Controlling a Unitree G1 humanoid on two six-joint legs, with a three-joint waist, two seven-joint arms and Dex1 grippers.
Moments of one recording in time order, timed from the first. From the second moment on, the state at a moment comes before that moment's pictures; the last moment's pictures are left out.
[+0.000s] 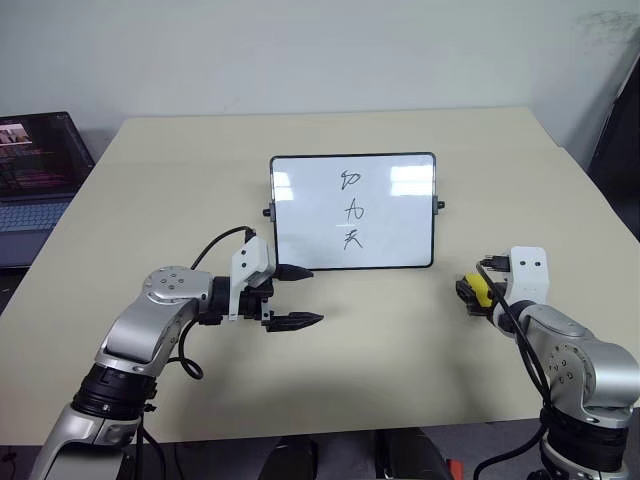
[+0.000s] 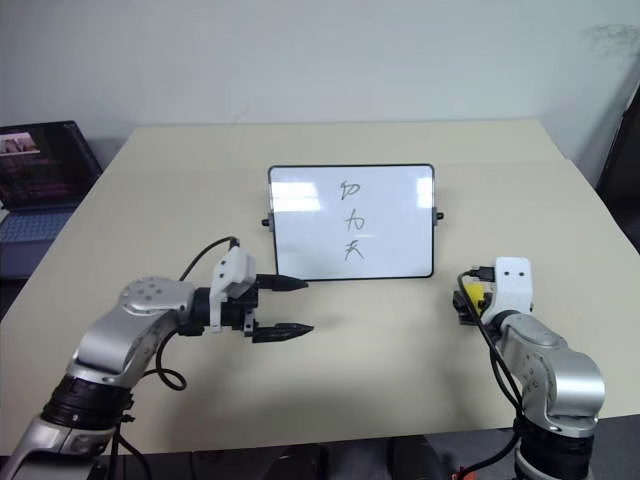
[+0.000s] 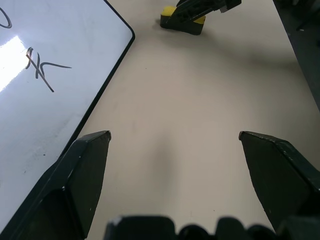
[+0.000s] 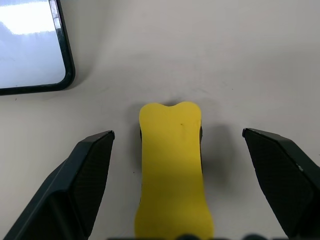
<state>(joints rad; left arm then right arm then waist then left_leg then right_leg) -0.36 0.72 -0.12 -0.11 -0.41 0.40 -1.17 -0.22 -0.26 -0.29 -0.56 0.29 1.31 0.04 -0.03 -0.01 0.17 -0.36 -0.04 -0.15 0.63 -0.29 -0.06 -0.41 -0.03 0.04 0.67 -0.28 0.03</state>
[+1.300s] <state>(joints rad) -0.38 0.72 -0.12 -0.11 -0.41 0.41 -1.17 -0.23 -0.26 -0.29 -0.51 0.26 1.29 0.04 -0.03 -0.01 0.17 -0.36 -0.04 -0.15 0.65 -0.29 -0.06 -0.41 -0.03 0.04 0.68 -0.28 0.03</state>
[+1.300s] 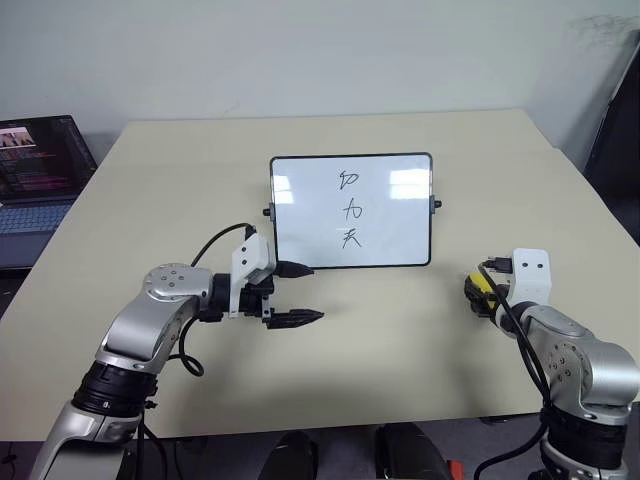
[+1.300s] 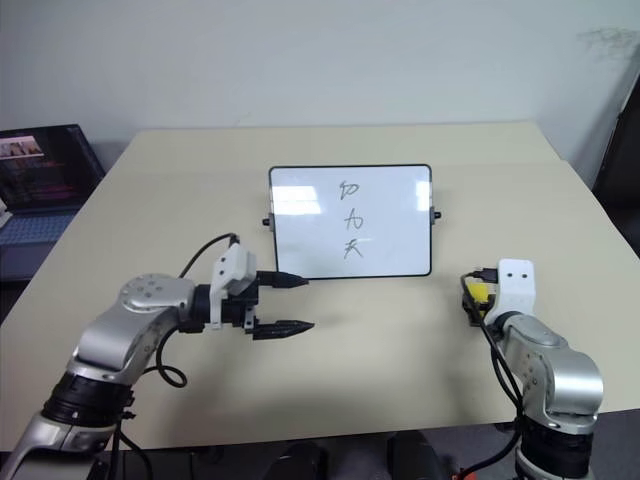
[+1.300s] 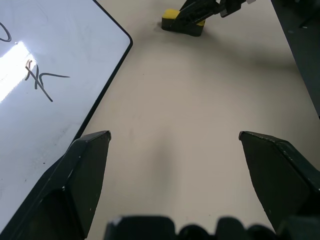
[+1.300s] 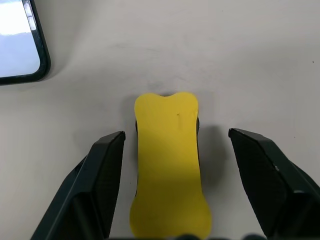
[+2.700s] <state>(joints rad) -0.39 0.72 -0.12 -0.10 -0.39 0.38 -1.16 -0.43 -0.34 -0.14 -0.41 0.20 0.99 0.13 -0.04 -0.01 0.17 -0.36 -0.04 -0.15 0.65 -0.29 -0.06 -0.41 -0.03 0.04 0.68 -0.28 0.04</state>
